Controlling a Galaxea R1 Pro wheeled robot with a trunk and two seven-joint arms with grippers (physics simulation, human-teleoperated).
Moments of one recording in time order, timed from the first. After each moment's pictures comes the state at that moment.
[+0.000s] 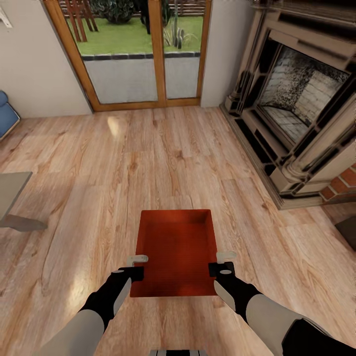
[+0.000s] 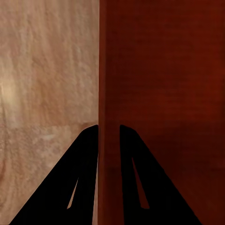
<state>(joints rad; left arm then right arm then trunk) -0.65 -0.09 -0.02 -0.55 0.04 0.33 0.10 -0.79 0.06 0.72 -0.29 -0.61 0.07 -0.38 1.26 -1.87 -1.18</state>
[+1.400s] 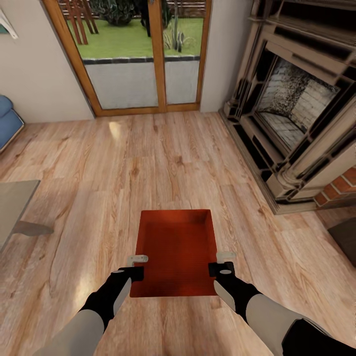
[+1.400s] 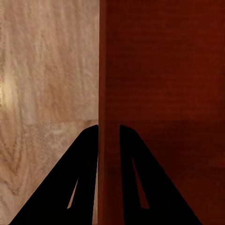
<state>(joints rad) -0.65 -0.09 -0.02 -0.55 0.05 0.33 0.10 -0.79 0.06 0.72 -0.30 -0.60 0.07 -0.38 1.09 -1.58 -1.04</state>
